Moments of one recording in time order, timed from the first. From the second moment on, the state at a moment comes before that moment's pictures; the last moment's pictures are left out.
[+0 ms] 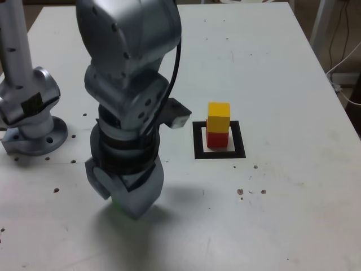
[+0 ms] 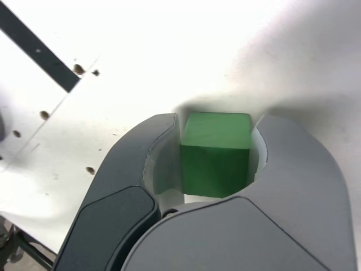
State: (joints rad) arm -0.72 1.91 -1.21 1.10 0.02 -0.08
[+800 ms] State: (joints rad) arm -0.33 1.82 -1.71 1.52 0.08 0.10
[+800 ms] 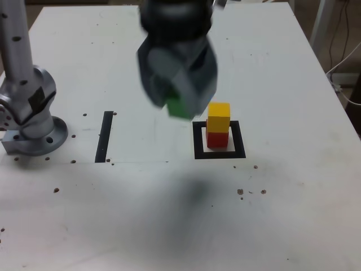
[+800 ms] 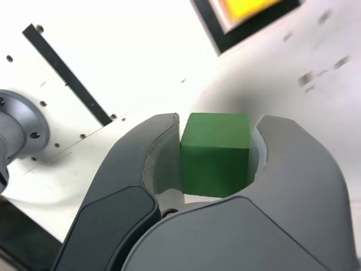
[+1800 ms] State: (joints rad) arm -0.11 1.98 -1.75 1.46 0.07 0.08
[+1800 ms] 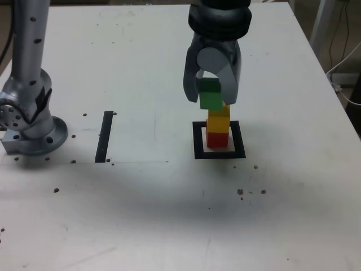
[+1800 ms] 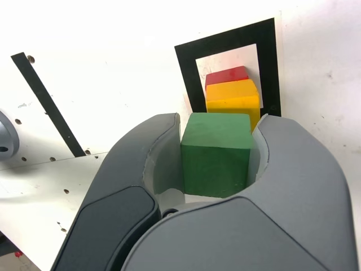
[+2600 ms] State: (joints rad) arm -0.11 2.01 -1.74 1.39 0.07 0.08
